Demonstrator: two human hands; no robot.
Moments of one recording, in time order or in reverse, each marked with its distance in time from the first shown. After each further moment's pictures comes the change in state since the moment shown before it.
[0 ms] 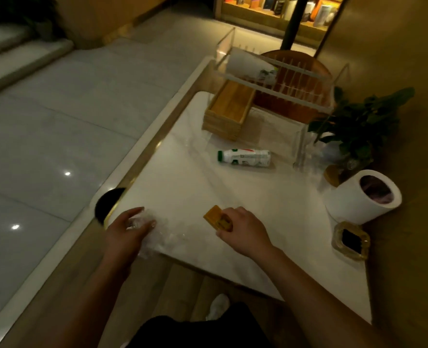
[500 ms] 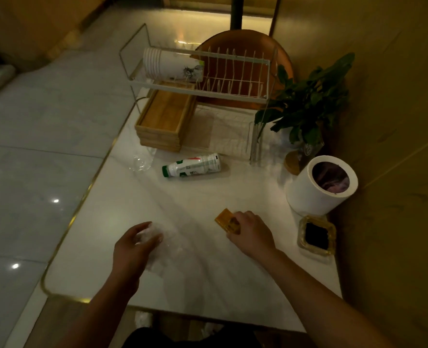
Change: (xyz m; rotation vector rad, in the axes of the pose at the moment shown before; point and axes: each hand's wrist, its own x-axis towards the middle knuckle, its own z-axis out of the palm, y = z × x) left_hand 0.035 0.015 0.164 0.104 -0.128 -0.063; right_hand 0.030 0.174 -0.018 0.090 0.088 0.234
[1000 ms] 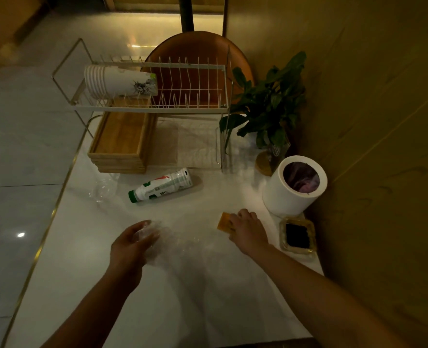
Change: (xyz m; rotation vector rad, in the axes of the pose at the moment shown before) left_hand 0.067 0.039 0.058 -0.108 -0.197 -0.079; right_hand 0.044 0.050 -0.005 -0.209 0.026 0.085
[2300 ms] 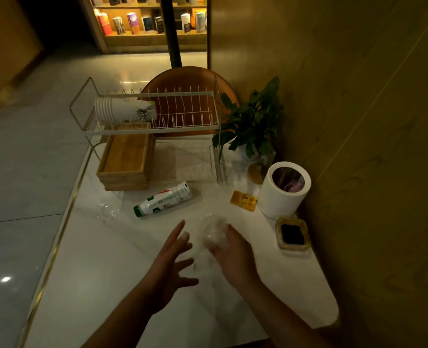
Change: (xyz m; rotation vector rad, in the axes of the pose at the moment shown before) left_hand -0.076 0.023 0.028 0.026 -0.561 -0.159; right_hand -0.115 -0.104 -0.062 0.964 0.313 0.101
